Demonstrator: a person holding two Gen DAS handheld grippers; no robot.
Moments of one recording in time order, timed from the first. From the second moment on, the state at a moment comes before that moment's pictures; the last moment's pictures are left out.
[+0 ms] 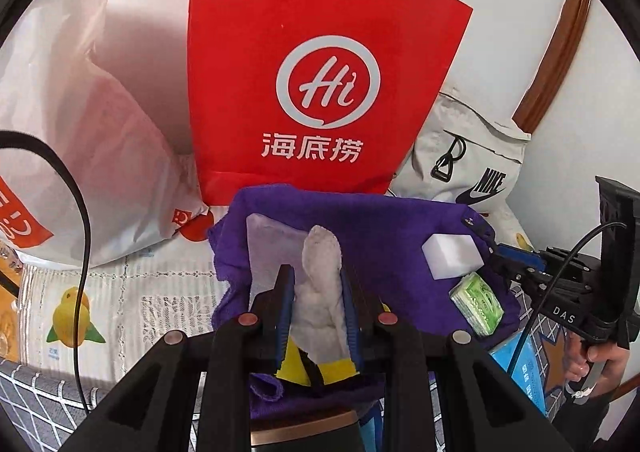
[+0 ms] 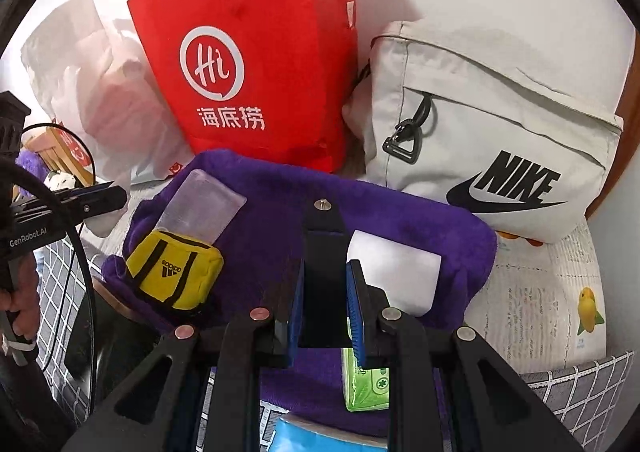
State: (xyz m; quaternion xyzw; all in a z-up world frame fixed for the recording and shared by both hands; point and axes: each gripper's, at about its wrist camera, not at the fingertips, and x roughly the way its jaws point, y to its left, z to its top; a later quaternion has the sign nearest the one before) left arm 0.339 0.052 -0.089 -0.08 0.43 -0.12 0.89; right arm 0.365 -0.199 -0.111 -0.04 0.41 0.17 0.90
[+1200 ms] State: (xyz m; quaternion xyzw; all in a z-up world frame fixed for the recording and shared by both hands) left arm 0.358 0.038 -0.122 -0.07 0.47 -0.12 0.87; right arm 0.384 -0.180 -0.158 -0.05 0.49 0.19 0.85
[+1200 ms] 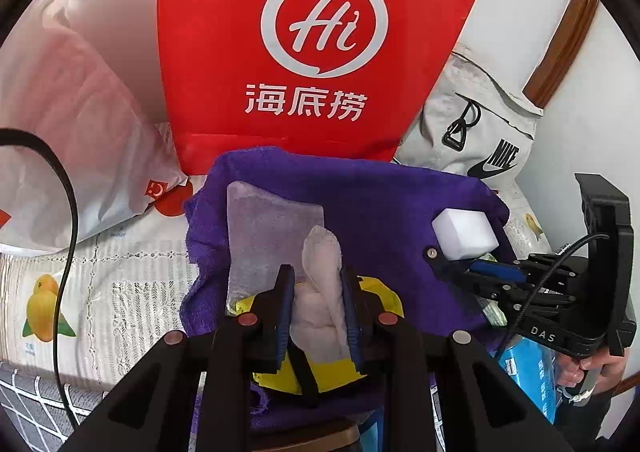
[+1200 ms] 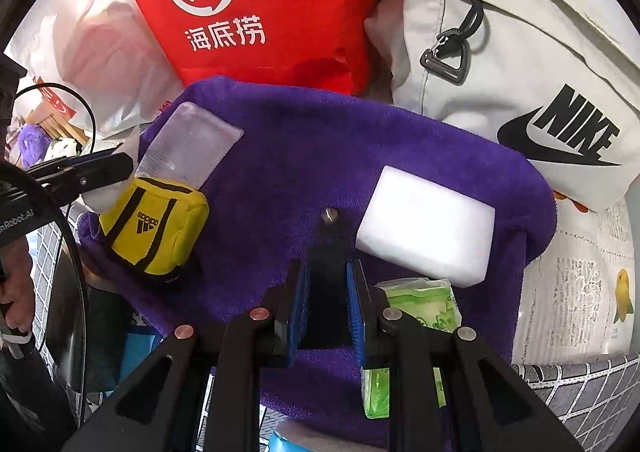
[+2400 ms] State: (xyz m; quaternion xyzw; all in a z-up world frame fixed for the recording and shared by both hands) left arm 0.364 0.047 -0.127 -0.08 0.48 -0.08 0.87; right arm 0.369 -0.190 -0.127 -0.05 0.46 0.19 0.86
